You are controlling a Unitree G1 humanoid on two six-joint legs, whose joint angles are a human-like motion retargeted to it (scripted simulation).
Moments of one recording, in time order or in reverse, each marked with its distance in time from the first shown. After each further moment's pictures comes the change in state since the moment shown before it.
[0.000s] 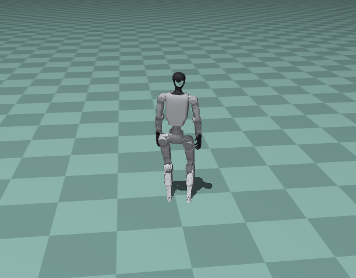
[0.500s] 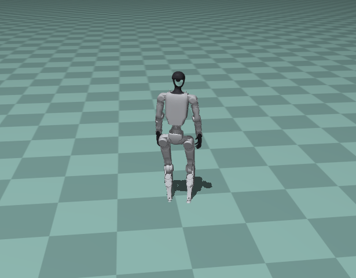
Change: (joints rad) left arm -0.038 0.002 0.025 0.031 -0.024 -0.016 -0.011; right arm -0.044 0.001 -0.021 0.027 0.044 -0.010 0.016; waist -0.009 0.031 -0.086; left_leg -0.134 0.040 0.006 0.033 -0.022 -0.006; right_leg -0.105 0.049 0.003 -0.044 0.029 0.001
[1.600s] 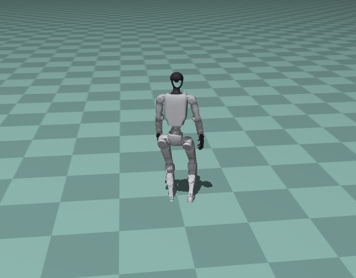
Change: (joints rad) left arm -0.016 -0.016 0.080 -0.027 -0.075 0.029 -0.026; right arm -0.033 -0.034 -0.050 0.028 0.033 0.017 0.050; waist 0.004 -0.068 0.013; left_leg -0.122 -0.091 0.006 0.105 -0.033 0.065; right_leg -0.221 -0.102 0.033 0.312 0.034 0.045
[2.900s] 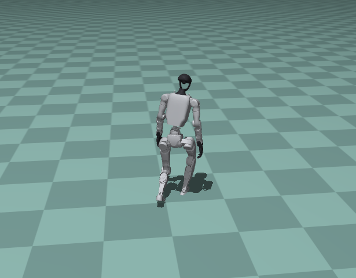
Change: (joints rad) left arm 0.013 0.050 -0.005 -0.079 -0.063 -0.014 0.028; right arm 0.021 0.009 -0.074 0.004 0.125 0.010 -0.093; waist -0.042 0.250 -0.025; left_leg -0.199 0.364 0.034 0.588 0.100 -0.166; right_leg -0.422 0.286 -0.178 -0.079 0.055 -0.160
